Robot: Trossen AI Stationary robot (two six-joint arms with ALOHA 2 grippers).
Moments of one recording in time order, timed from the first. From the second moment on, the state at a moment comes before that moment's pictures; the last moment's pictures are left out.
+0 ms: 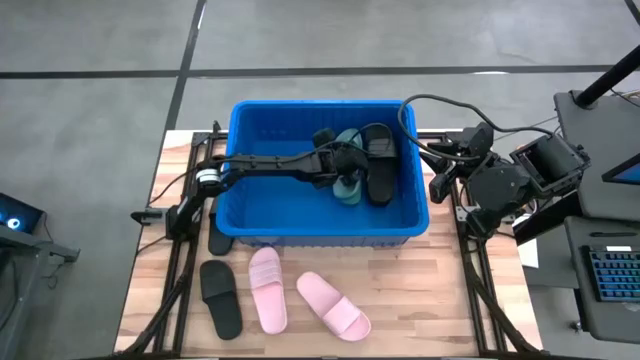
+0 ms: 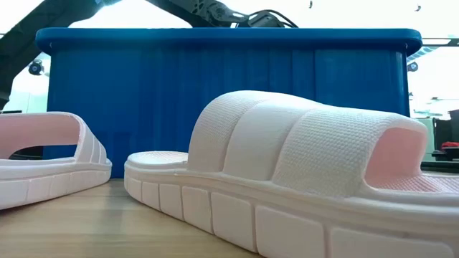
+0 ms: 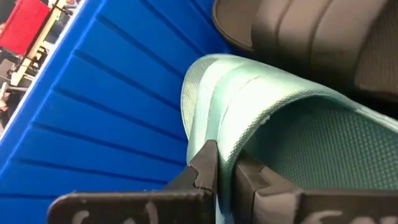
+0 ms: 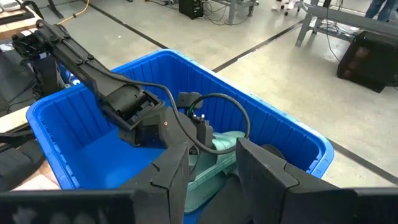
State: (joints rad) left arm 0.21 2.14 1.83 -0.50 -0.80 0.04; right arm 0.44 1.35 2.04 -1.57 0.99 0.81
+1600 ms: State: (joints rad) left arm 0.24 2.20 1.86 -0.43 -0.47 0.10; right arm 0.44 1.33 2.04 -1.56 0.99 0.81
